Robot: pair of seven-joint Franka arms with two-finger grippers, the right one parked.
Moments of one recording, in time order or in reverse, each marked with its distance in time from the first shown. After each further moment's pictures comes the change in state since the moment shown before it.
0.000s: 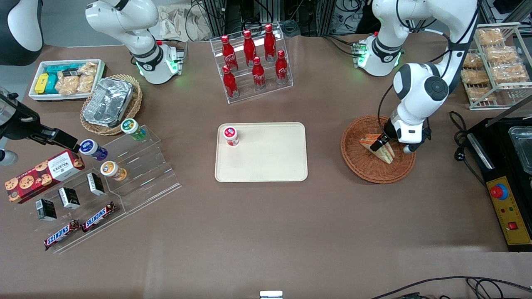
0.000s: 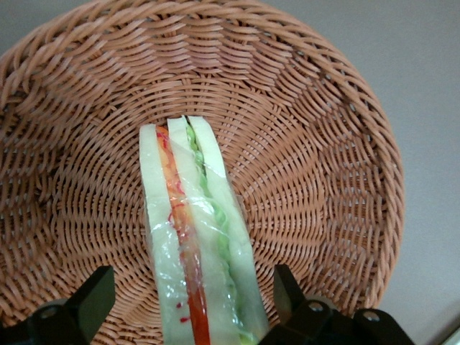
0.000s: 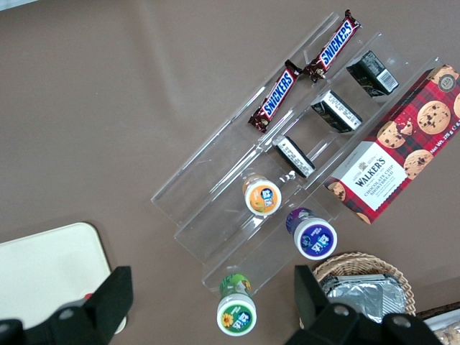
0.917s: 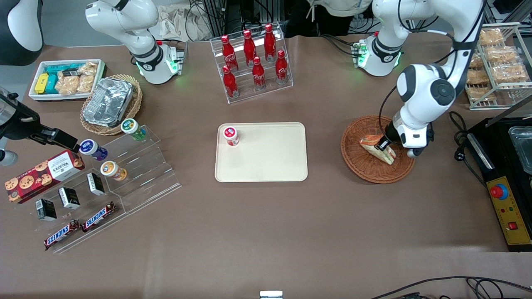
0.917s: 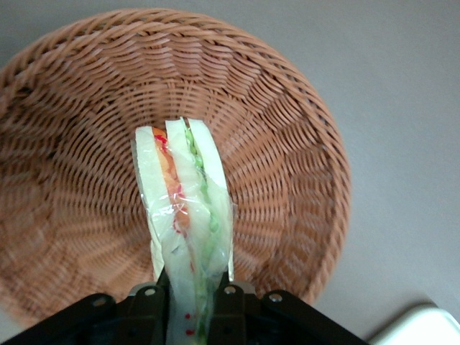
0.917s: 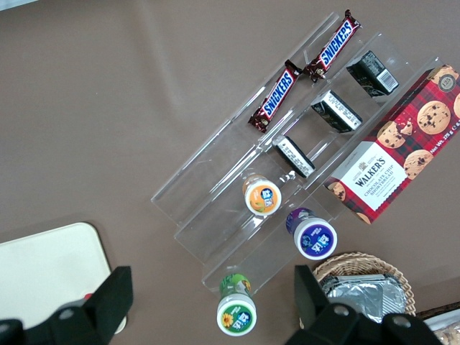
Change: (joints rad) arm 0.001 -0.039 0.004 0.164 0.001 -0.269 -0.089
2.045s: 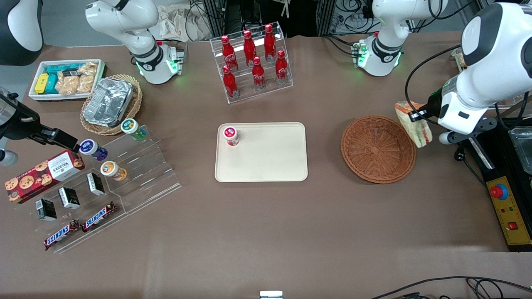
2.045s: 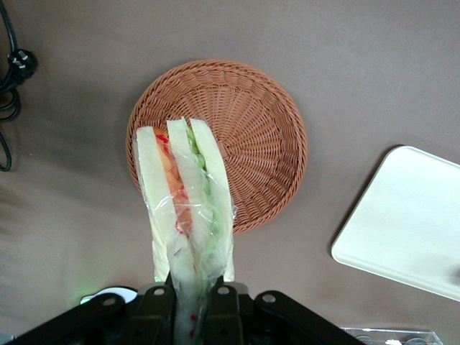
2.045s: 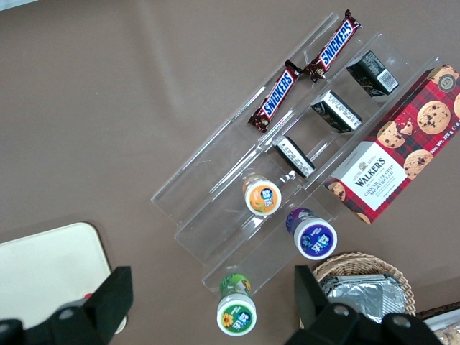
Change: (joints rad) arm 0.024 -0.033 0.013 0.611 0.124 -0.841 0.358
